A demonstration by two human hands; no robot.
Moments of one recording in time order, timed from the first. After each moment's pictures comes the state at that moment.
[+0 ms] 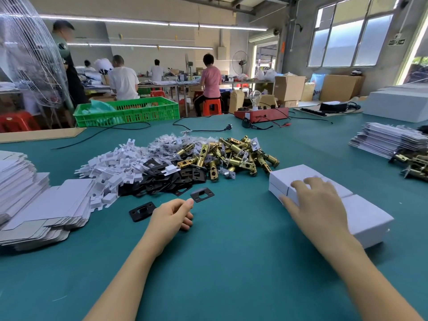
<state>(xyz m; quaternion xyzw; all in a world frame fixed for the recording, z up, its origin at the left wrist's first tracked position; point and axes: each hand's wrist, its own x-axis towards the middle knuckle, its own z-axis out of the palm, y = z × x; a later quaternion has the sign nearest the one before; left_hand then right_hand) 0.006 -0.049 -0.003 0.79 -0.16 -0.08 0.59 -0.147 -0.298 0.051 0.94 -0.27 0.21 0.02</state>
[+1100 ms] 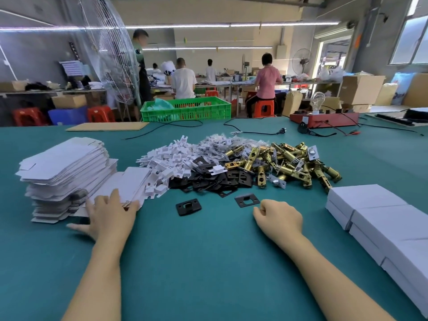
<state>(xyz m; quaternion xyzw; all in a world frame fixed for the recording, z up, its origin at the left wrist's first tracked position) 0.038 0.106 0.007 0.95 0.20 0.13 0.22 -0.013 -0.227 -0.006 0.97 -0.14 0.15 -0.12</state>
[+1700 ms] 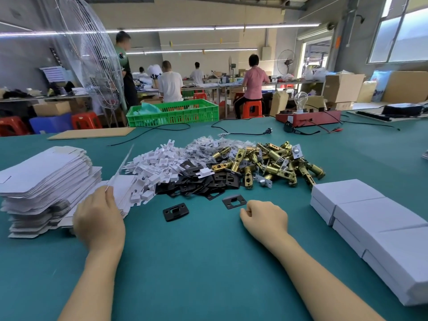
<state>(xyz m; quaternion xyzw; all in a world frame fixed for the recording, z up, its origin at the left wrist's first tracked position) 0.028 0.075 0.022 0.85 0.11 0.44 0.28 -0.017 -0.224 -0.003 0.97 -0.12 0.15 -0.13</state>
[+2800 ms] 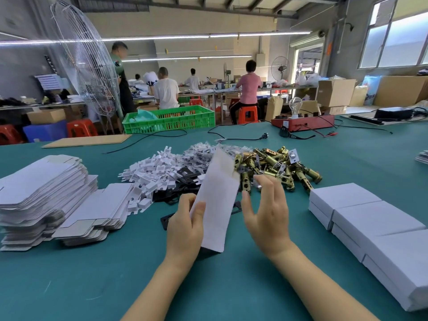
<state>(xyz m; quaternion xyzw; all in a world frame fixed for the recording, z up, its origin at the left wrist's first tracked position) -0.009 -0.046 0.006 0.78 -0.21 0.26 0.53 -0.034 -0.208 0.019 0.78 0.03 0.57 -0.25</state>
